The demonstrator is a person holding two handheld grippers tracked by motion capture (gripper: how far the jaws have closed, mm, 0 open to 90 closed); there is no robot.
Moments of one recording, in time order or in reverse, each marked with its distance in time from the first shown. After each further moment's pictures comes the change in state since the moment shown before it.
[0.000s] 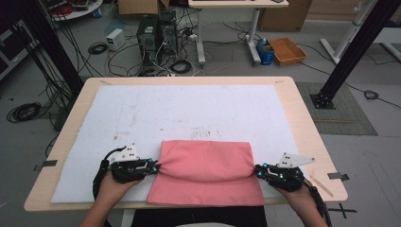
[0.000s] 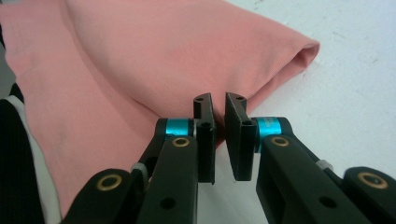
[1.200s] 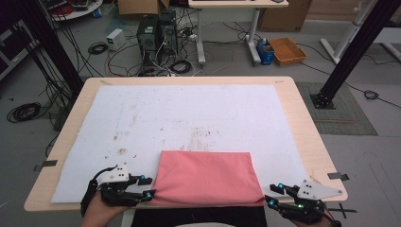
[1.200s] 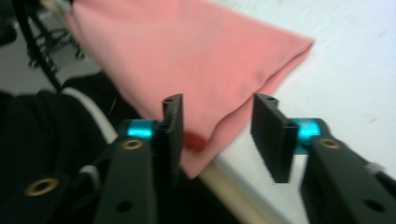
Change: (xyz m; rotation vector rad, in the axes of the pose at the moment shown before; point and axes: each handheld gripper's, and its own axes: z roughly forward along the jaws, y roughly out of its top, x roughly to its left) left arm -0.037 -0.026 -0.027 0.016 -0.063 -0.069; right arm 0.048 -0.036 -0.057 -0.064 0.008 0.031
